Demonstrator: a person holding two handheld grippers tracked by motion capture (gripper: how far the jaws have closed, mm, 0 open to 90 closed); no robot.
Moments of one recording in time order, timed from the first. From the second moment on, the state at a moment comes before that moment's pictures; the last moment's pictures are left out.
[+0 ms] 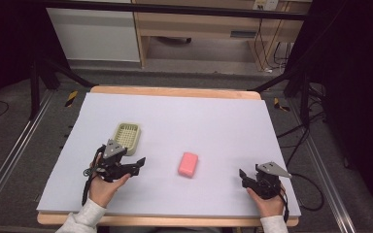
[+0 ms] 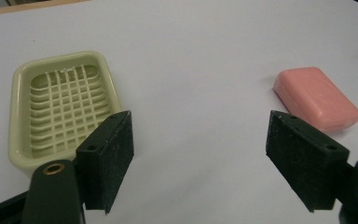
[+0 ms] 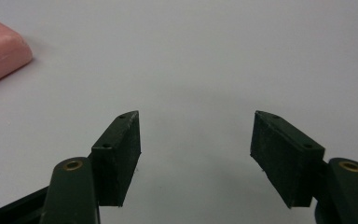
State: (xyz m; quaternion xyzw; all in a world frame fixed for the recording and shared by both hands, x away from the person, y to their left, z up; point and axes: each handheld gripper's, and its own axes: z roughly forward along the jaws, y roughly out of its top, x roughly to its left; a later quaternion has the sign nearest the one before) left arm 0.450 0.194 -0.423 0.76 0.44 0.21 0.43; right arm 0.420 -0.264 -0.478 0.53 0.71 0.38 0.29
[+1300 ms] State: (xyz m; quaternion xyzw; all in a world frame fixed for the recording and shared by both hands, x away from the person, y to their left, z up) left arm 0.472 0.117 -0.424 0.79 0.41 0.19 0.42; right arm 0.420 -0.263 -0.478 0.53 0.71 0.38 0.28
